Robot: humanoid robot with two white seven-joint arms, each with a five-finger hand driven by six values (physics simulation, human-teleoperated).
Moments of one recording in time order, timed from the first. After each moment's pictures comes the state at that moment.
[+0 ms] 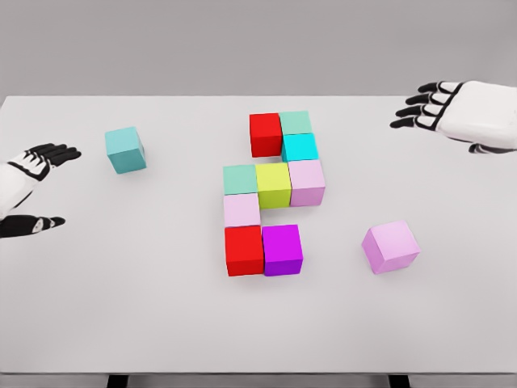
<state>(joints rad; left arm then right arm) 0.13 0.89 -0.05 -1.59 -0.34 -0.61 0.07 -0.58 -1.04 0.34 -1.75 0.45 -0.61 0.61</state>
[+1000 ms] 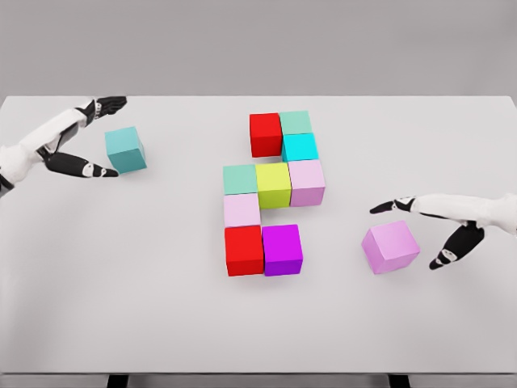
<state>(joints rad) -0.49 0.73 -0.45 -1.14 0.38 -0.53 -0.52 -0.46 -1.18 0.72 -1.75 -0.22 -0.18 0.61</state>
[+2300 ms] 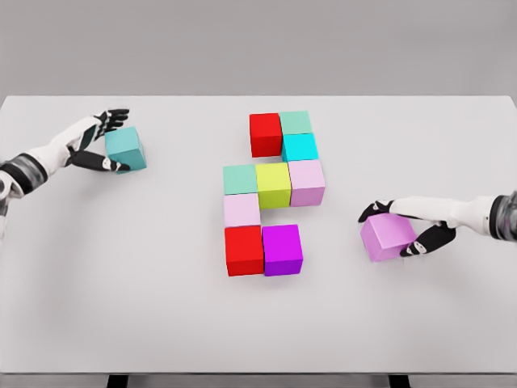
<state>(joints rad) -0.70 0.50 -0.45 -0.66 0.20 -0.34 -0.51 -0.50 -1.07 0.76 -1.75 -0.10 -0.04 0.61</state>
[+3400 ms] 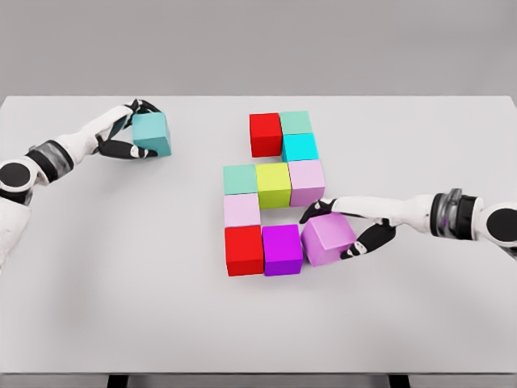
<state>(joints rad) -0.70 0.45 -0.45 -0.78 0.12 -0.34 -0.52 -0.56 -0.88 0.82 -1.75 -0.19 -0.01 0.61</state>
